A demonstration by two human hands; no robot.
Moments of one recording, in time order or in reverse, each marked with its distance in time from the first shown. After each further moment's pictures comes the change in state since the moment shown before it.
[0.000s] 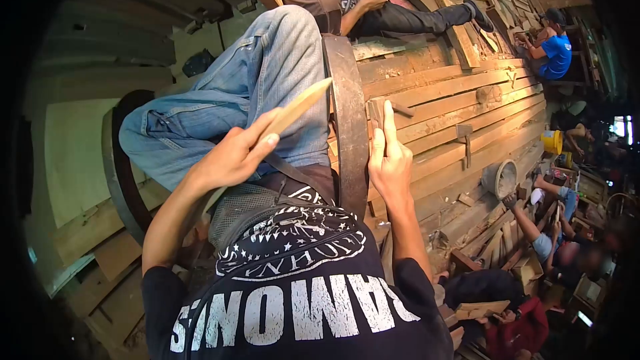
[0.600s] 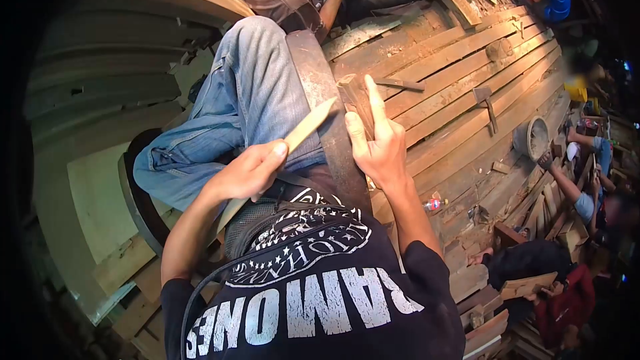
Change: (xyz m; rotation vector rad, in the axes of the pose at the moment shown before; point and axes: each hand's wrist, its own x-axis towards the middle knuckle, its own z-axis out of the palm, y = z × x) left_hand 0.029 0.022 0.022 -0.282 -0.444 -0.227; right_hand 0.008 0.004 0.002 0.308 0.161 -0.103
